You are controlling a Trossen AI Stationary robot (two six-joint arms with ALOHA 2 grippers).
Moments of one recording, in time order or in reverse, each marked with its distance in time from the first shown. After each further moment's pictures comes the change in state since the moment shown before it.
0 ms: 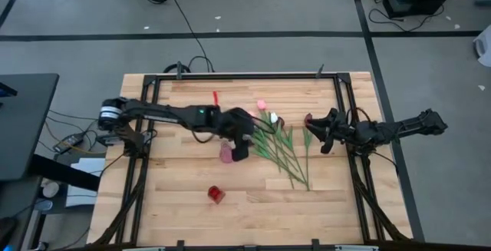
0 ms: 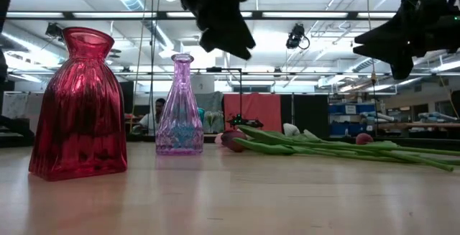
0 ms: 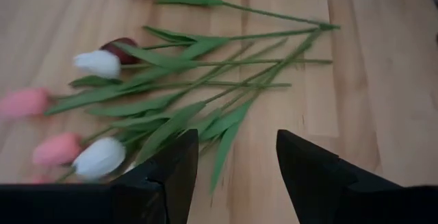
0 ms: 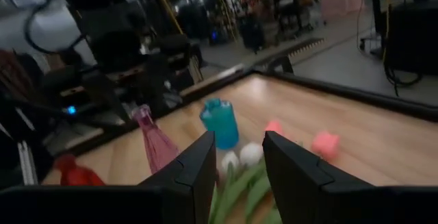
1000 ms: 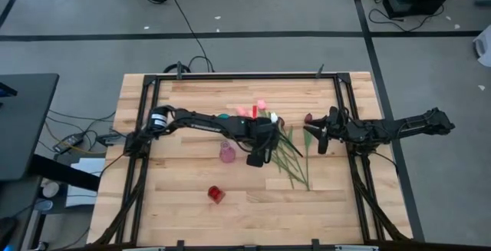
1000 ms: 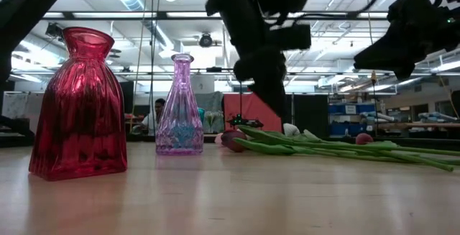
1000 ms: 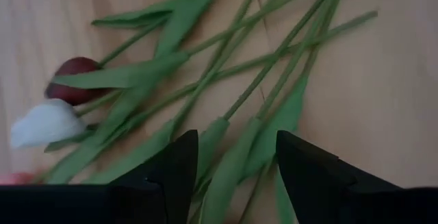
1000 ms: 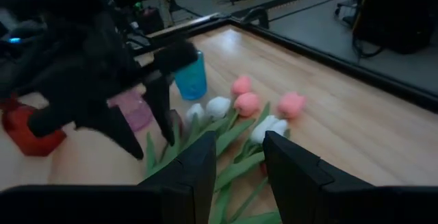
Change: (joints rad) left arm -0.019 0.476 0.419 -0.225 -0.121 0.416; right arm -0.051 0.132 0.113 -0.241 -0.026 -0.017
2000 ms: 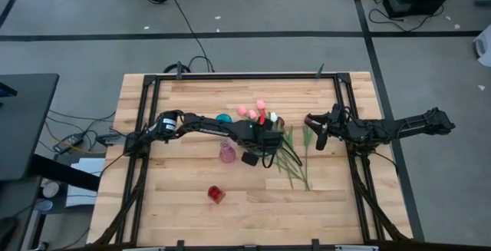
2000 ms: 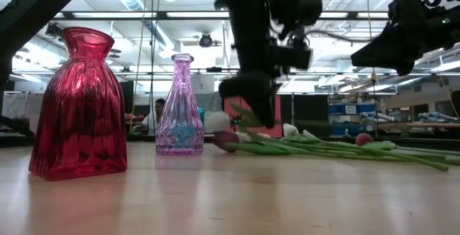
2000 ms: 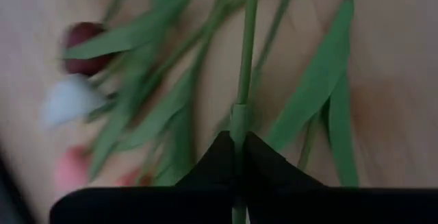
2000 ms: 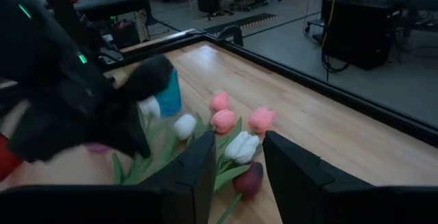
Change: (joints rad) left arm -0.024 0.113 0.209 -0.303 -0.211 0.149; right arm -0.002 0.007 -0.001 0.038 0.110 -0.039
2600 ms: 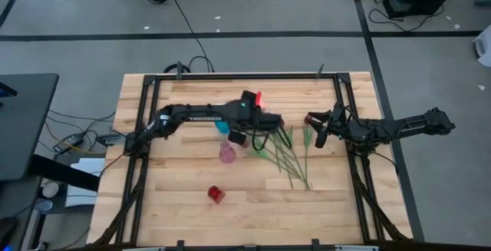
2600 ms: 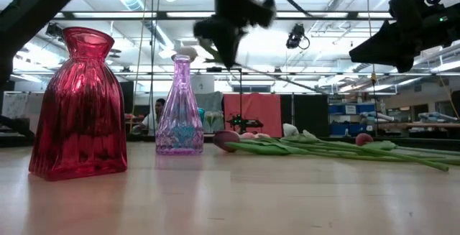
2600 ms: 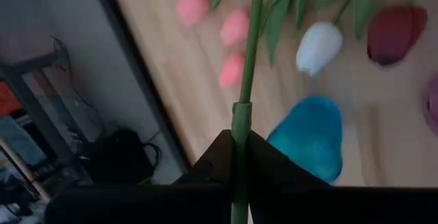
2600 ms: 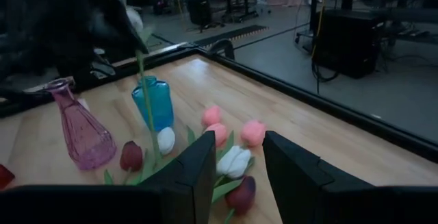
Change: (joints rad) left arm 0.043 -0.055 0.336 -0.611 -0.262 -0.113; right arm -0.001 0.004 0.000 0.044 0.045 -0.019
